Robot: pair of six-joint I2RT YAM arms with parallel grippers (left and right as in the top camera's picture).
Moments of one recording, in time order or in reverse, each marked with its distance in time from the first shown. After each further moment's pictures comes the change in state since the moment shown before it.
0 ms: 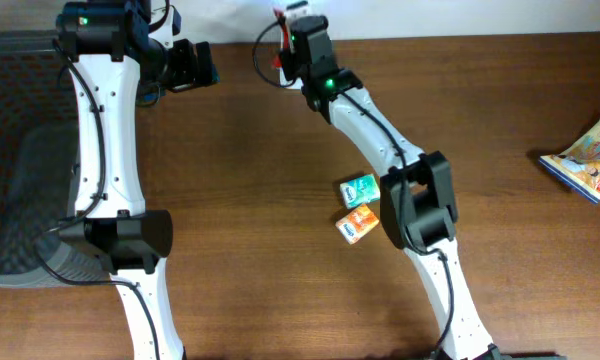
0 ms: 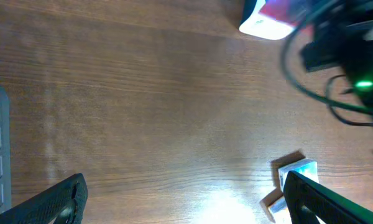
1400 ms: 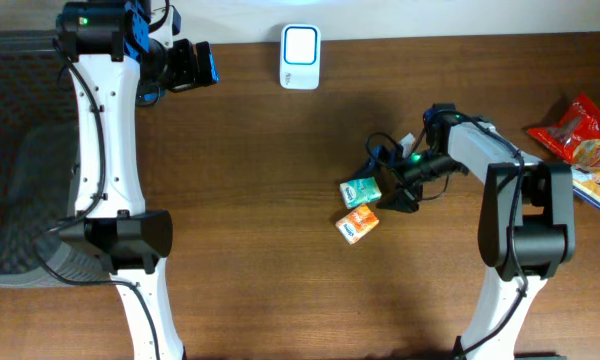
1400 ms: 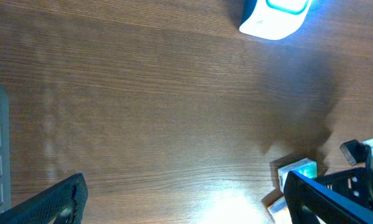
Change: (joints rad) left arm 0.000 0.000 0.000 0.000 0.000 -0.003; right arm -0.422 -0.443 -0.907 -0.730 -1.014 0.433
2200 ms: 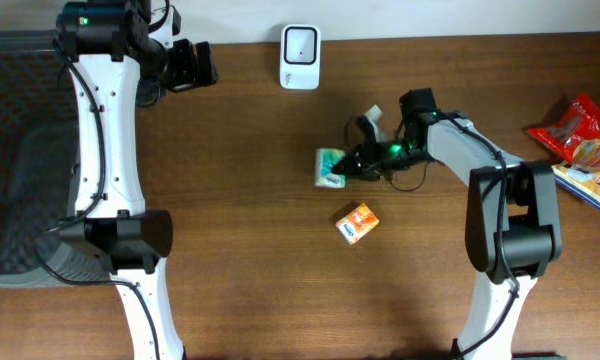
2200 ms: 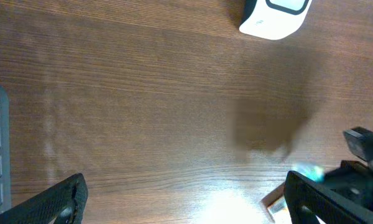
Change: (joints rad) left arm 0.000 0.000 0.000 0.000 0.000 0.000; right arm 0.100 -0.005 0.047 0.186 -0.338 -0.386
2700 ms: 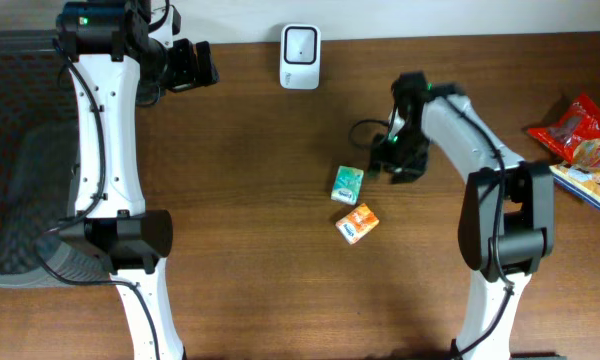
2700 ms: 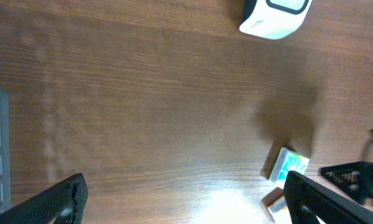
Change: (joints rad) left arm 0.000 0.000 0.000 0.000 0.000 0.000; right arm 0.039 0.020 0.307 -0.446 0.908 0.282
